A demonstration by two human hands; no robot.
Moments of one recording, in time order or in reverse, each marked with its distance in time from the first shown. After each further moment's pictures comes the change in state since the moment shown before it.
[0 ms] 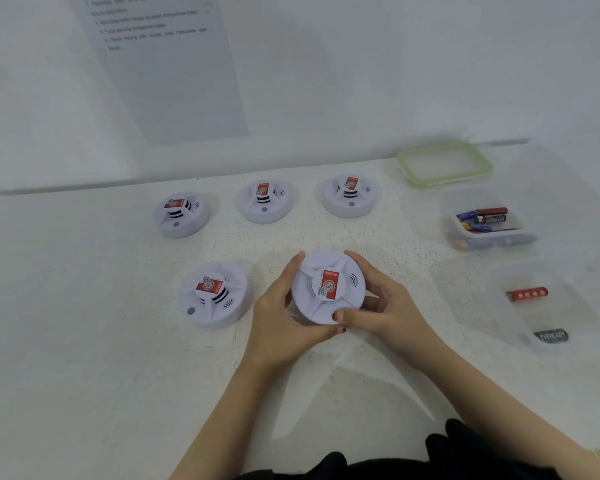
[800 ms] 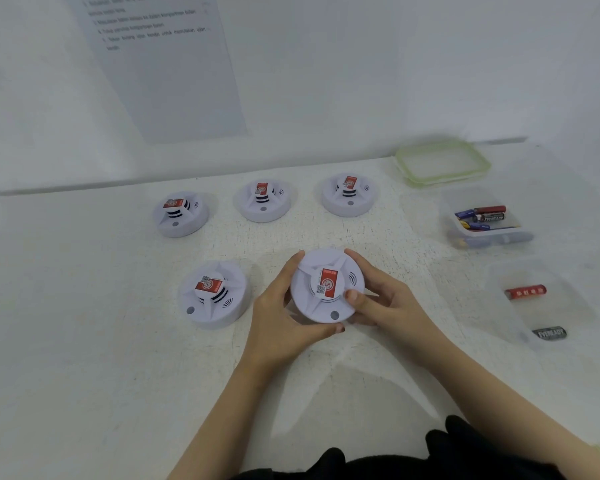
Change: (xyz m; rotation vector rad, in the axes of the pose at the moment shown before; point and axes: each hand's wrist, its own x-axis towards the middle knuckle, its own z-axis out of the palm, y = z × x) left_hand -0.001 -0.004 -0.002 0.055 -0.011 0.064; right_hand -0.003 -0.004 -0.006 0.035 -0.020 0.055
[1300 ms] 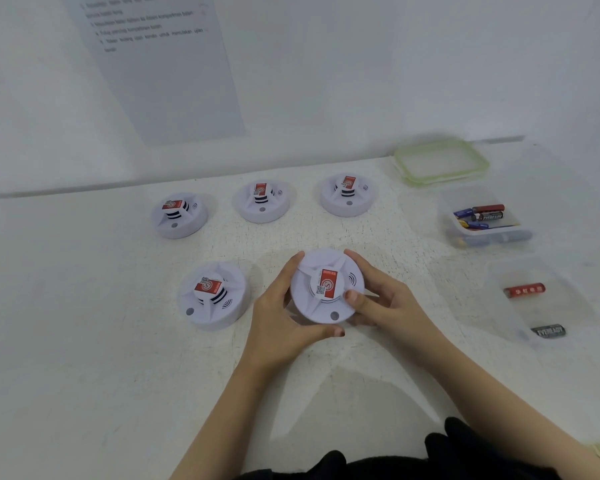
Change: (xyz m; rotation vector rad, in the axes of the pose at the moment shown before) left_hand 0.000 -0.006 -0.002 0.004 -0.026 -0.046; right_hand -0.002 -0.001 0.002 -0.031 0.013 -0.023
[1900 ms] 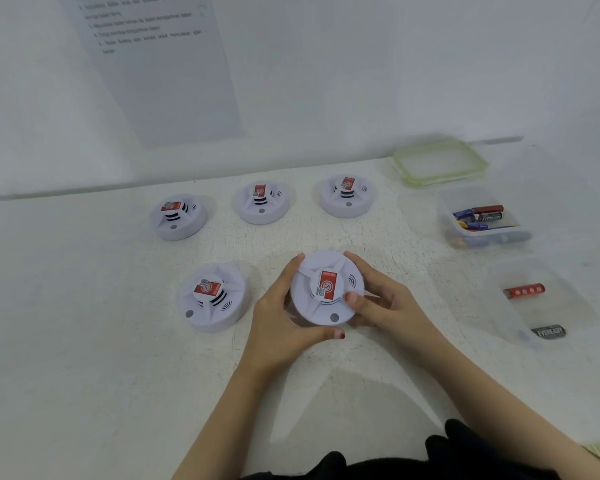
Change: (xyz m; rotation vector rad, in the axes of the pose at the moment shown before) left_hand 0.001 -0.003 -0.001 -0.003 -0.007 -0.048; right_hand 0.000 -0.001 0.000 -0.031 0.004 0.010
